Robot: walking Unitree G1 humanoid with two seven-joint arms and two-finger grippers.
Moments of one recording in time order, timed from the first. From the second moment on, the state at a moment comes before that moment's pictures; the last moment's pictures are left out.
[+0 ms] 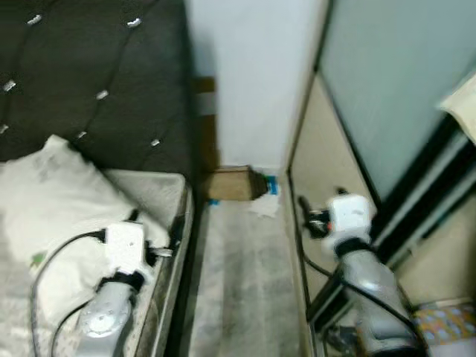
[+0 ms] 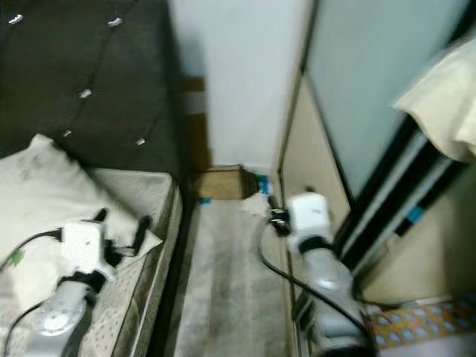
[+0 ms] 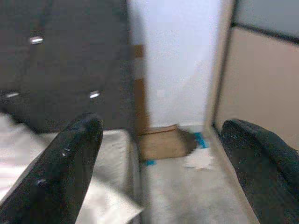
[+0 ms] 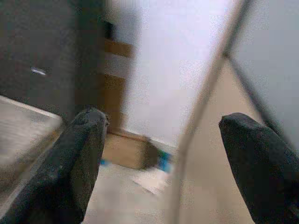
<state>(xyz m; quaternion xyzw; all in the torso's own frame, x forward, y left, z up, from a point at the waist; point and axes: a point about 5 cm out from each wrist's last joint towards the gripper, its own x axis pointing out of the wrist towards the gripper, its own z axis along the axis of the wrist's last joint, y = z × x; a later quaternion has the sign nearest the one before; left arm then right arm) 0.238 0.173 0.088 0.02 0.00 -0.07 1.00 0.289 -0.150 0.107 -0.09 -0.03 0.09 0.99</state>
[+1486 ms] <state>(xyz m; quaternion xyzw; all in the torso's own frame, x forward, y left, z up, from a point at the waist) 0.238 0.179 0.088 0.04 -0.01 -0.03 1.00 0.296 -0.147 0.112 -0.08 -0.03 0.12 0.99</state>
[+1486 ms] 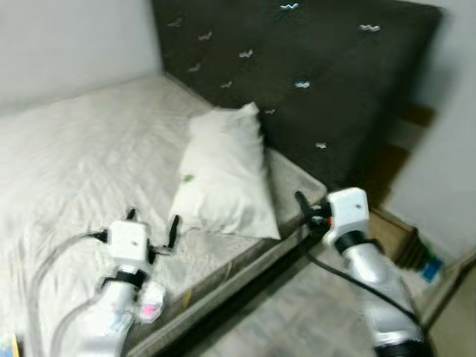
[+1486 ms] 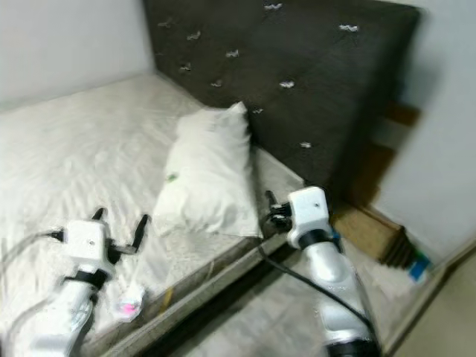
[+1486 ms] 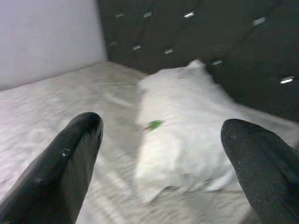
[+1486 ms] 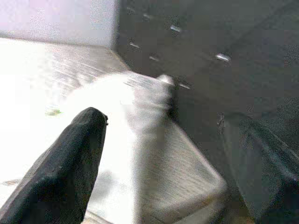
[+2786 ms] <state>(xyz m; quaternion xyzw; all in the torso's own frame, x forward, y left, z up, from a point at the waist) 0.248 0.176 0.098 0.02 -0.03 -0.06 1.00 0.303 -0.136 0.118 -0.08 -0.05 0.14 0.99</state>
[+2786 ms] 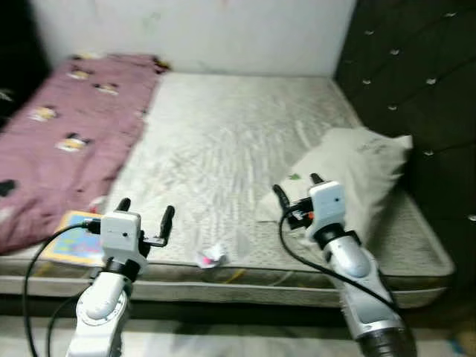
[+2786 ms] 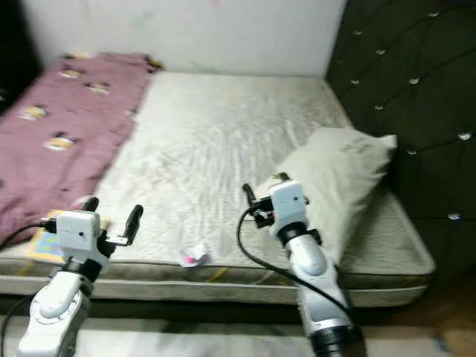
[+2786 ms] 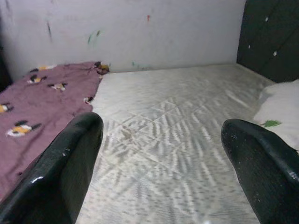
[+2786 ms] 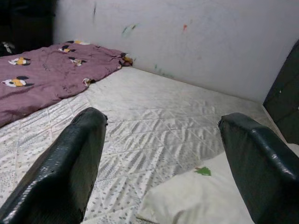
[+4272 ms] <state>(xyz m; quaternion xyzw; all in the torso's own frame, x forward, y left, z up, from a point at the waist) 0.252 0.160 0.097 0.00 -0.03 -0.08 1.00 0.301 -0.146 0.113 -0.08 -0.05 0.14 0.99</state>
